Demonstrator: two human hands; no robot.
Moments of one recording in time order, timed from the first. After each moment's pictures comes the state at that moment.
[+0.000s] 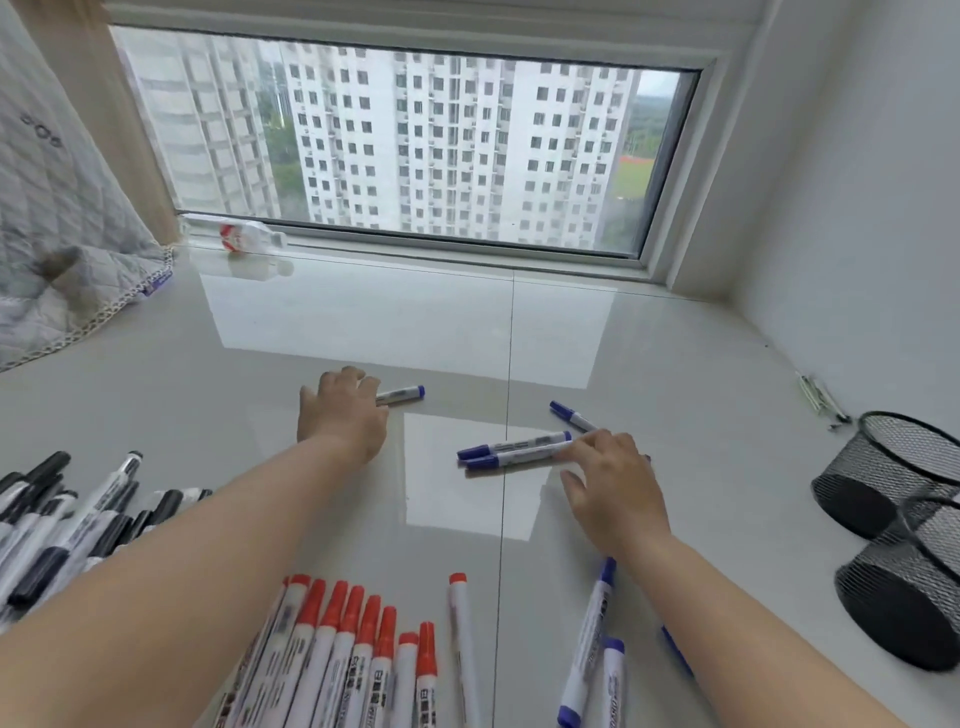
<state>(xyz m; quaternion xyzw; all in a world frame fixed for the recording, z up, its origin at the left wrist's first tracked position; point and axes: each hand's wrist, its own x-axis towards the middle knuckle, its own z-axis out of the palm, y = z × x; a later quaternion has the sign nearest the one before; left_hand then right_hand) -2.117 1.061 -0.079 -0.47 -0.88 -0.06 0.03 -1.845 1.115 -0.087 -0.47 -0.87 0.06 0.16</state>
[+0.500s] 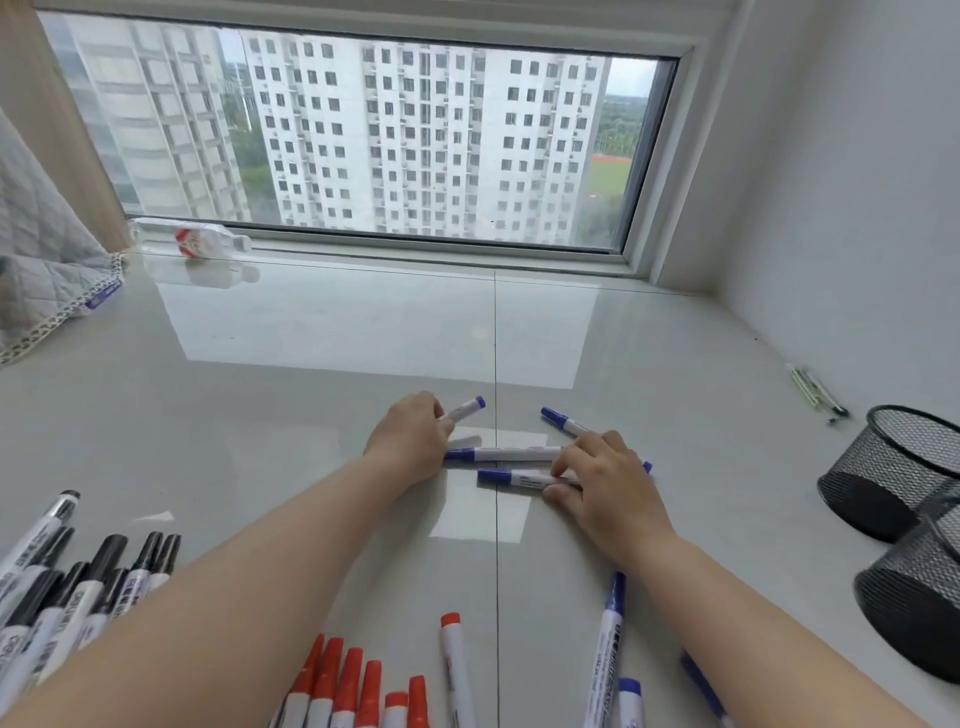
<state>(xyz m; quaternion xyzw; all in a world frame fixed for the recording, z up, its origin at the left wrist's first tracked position) -2.066 1.112 -0.092 -0.51 -0.82 -0.23 -0.14 -1.850 1.142 -0.101 -0.43 -0.89 0.05 0.16</state>
